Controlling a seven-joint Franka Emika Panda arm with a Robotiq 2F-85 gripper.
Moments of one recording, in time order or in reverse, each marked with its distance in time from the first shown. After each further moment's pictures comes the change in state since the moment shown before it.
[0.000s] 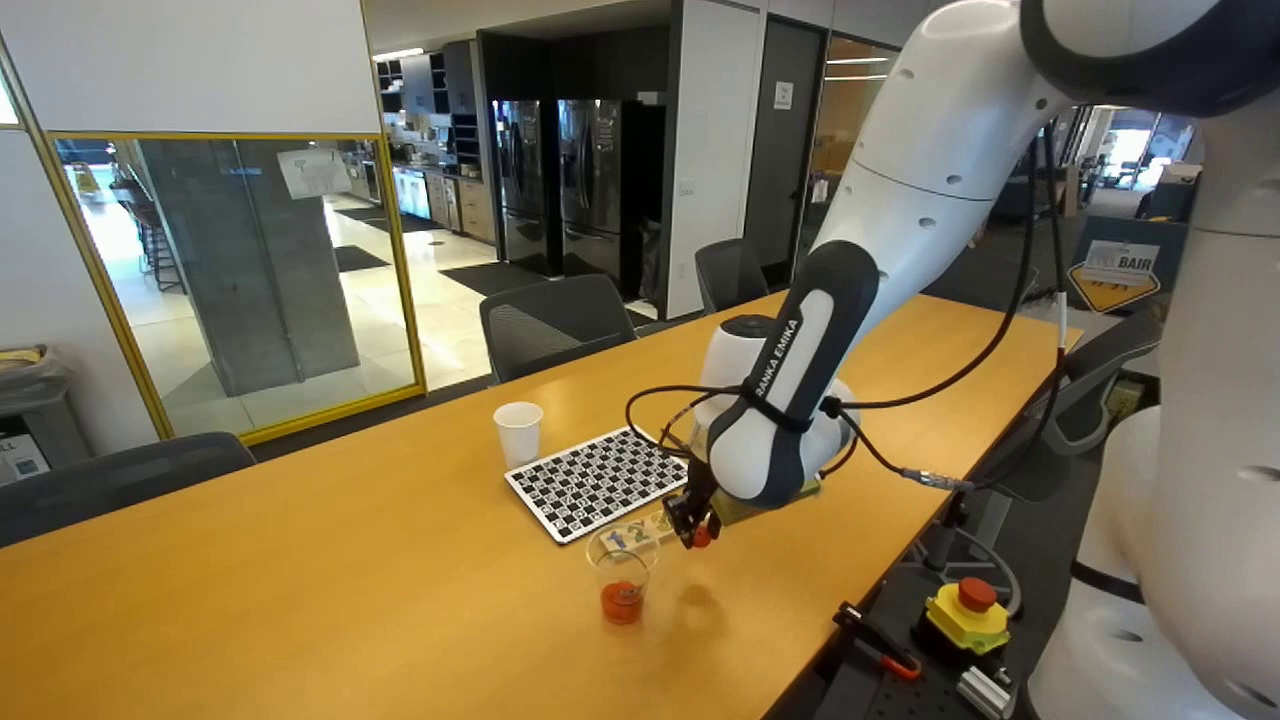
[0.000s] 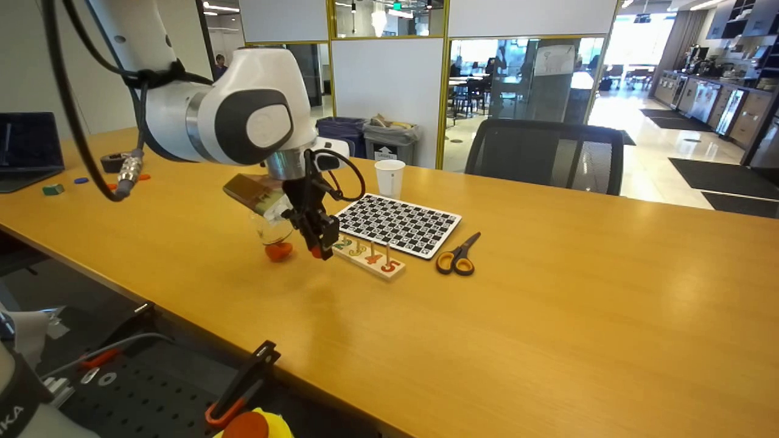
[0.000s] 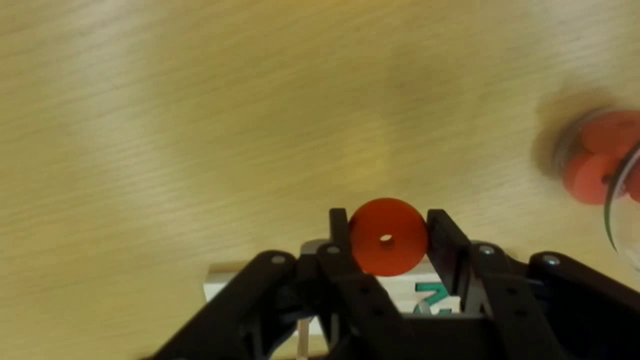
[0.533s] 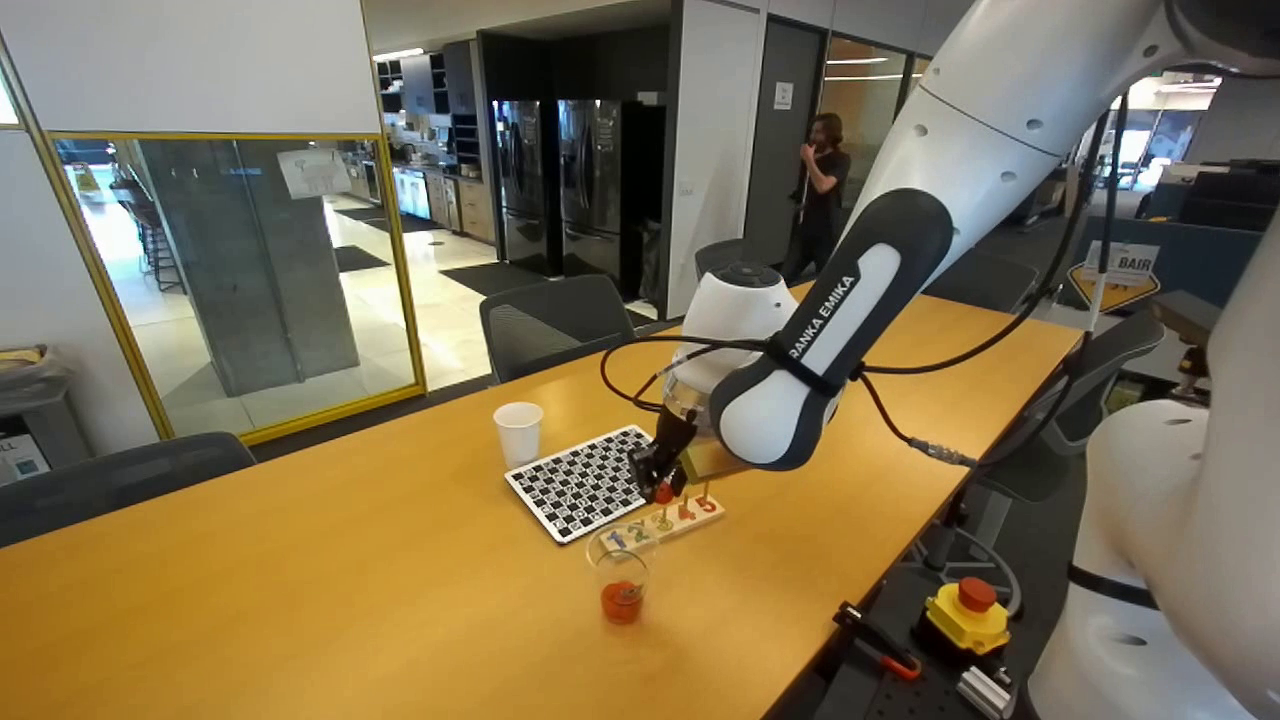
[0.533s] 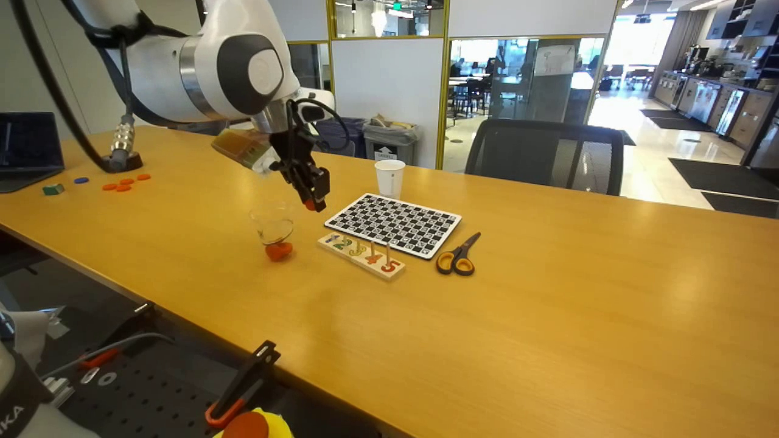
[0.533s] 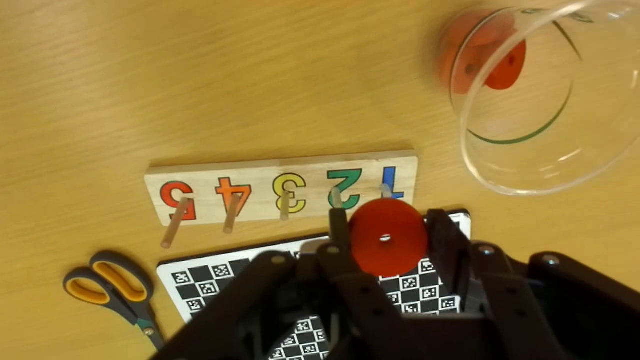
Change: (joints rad) arm 0.119 -0.169 -0.083 0.022 -0.215 -0.051 0.223
